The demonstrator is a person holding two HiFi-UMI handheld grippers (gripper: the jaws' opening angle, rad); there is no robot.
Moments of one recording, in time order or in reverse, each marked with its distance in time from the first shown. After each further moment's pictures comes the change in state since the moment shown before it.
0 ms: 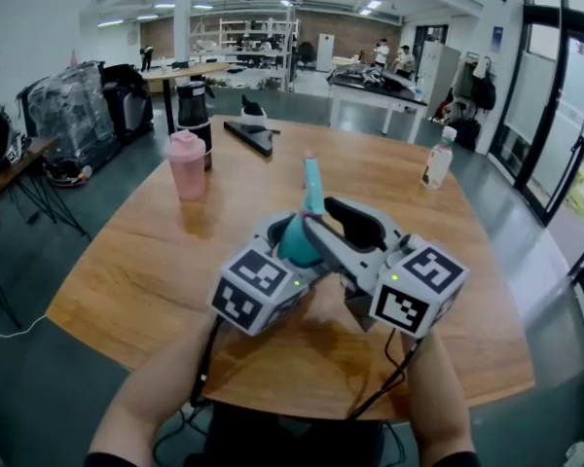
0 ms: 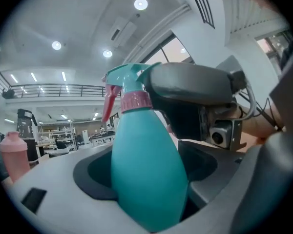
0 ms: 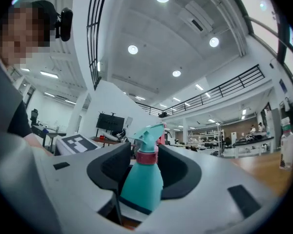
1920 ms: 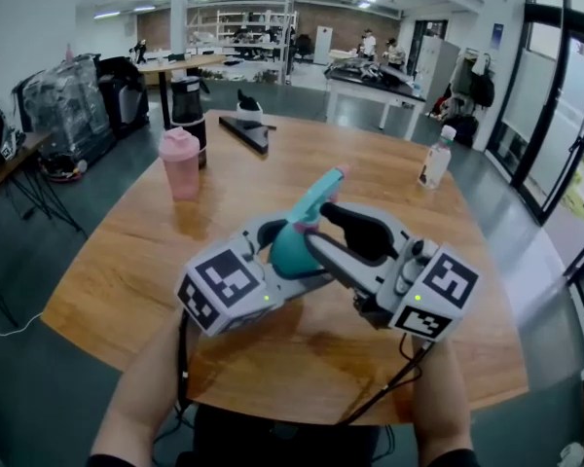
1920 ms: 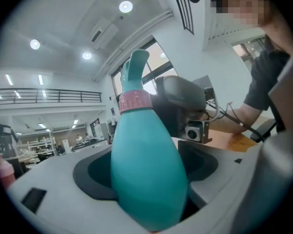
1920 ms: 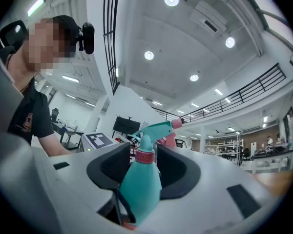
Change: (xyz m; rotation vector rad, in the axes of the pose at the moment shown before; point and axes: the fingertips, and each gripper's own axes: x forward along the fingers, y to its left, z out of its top) left arm -0.019 -0.017 0.019 0.105 -0.034 -0.229; right arm -0.013 0.018 0.018 -0.082 -0.052 0.209
